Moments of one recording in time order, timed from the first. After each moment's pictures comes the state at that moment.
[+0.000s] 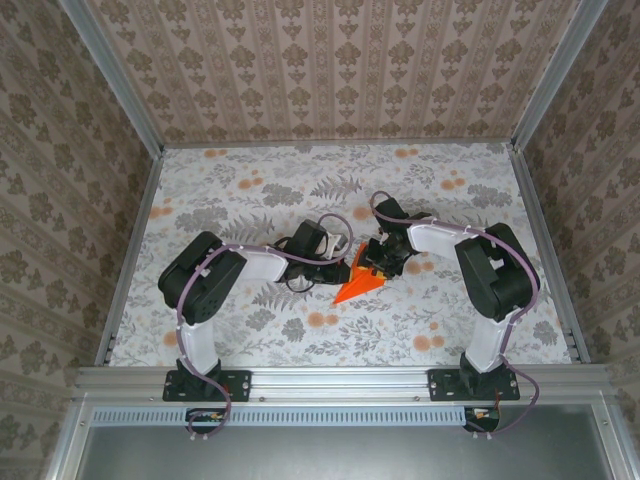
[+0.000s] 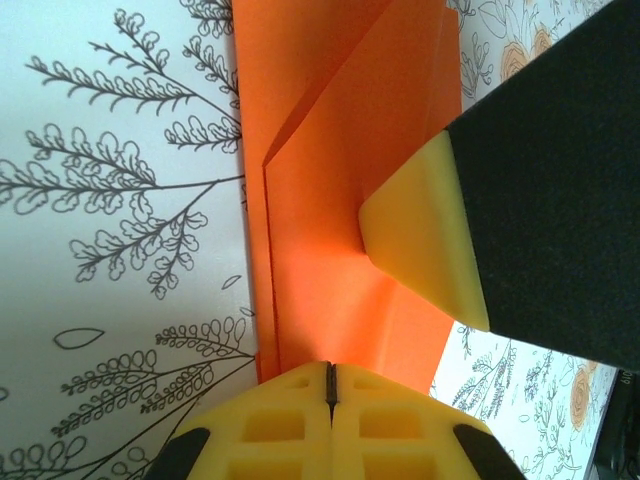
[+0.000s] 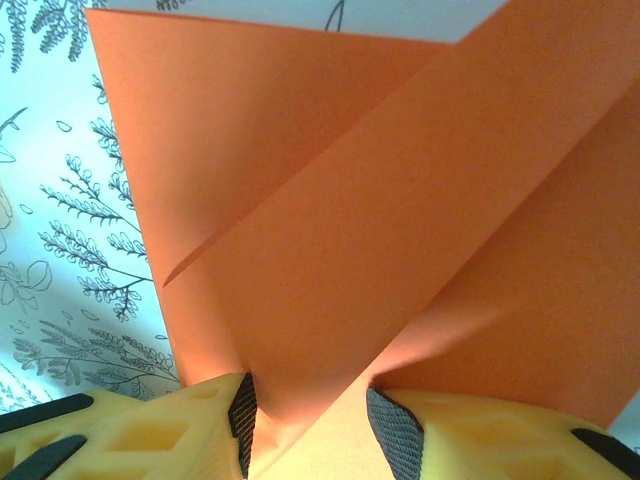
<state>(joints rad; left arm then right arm) -0.75 1.88 0.89 0.12 0.57 -0.55 0.43 1.86 1.06 -0.55 -0.32 0.81</state>
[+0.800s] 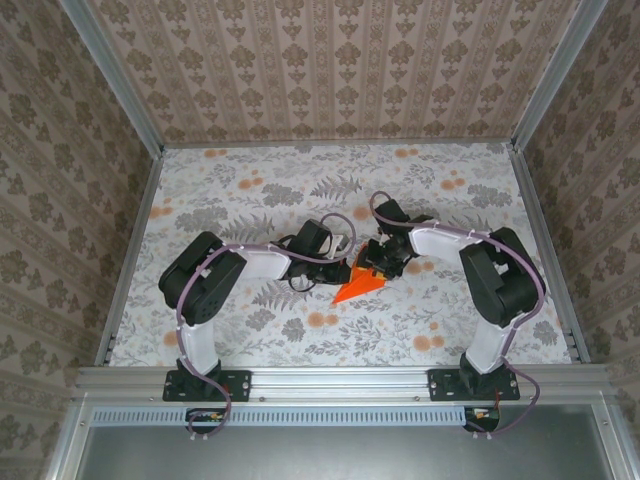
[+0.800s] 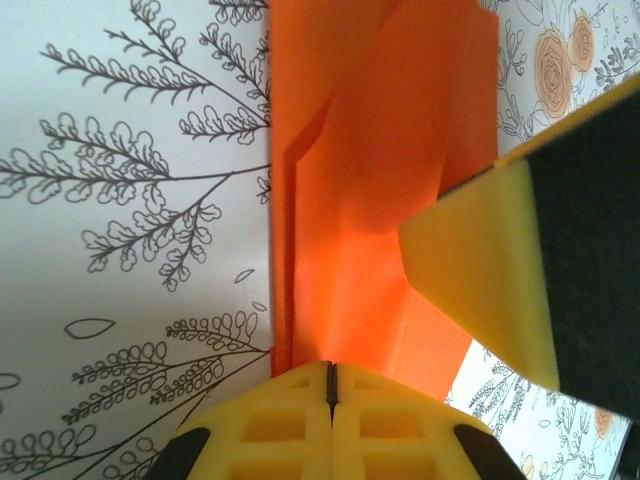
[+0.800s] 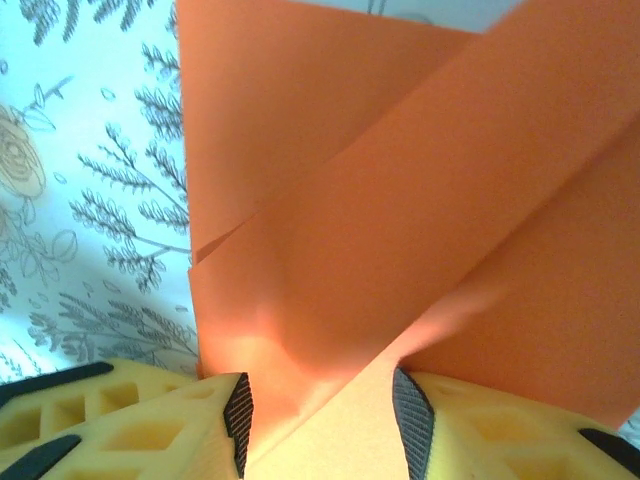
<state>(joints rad) -0.77 1.88 0.94 0.02 0.51 -0.53 0.44 1.77 1.03 -0.53 -0.31 0.81</state>
